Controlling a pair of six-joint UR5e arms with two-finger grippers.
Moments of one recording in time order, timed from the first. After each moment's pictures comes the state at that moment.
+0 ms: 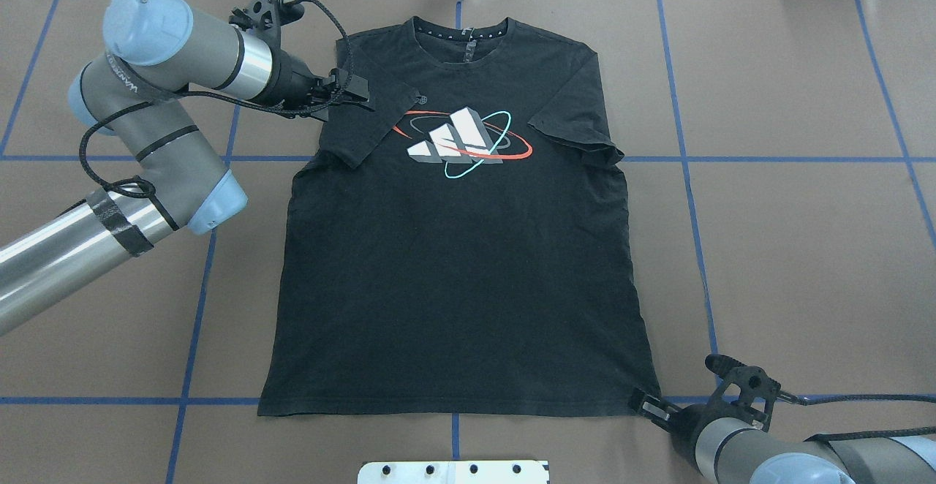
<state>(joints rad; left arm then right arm) -0.83 -2.19 -1.33 -2.47 -2.13 -1.24 -0.03 -1.70 2.12 -1.16 1.27 2.07</state>
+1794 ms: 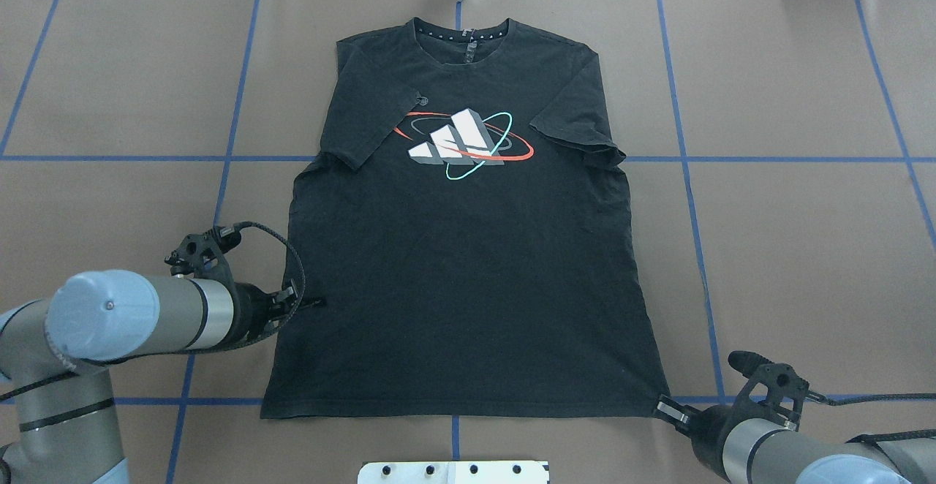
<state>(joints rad) -0.32 -1.65 -1.98 -2.15 -1.70 -1.83 -0.03 -1.77 2.24 -1.16 1.29 2.07</state>
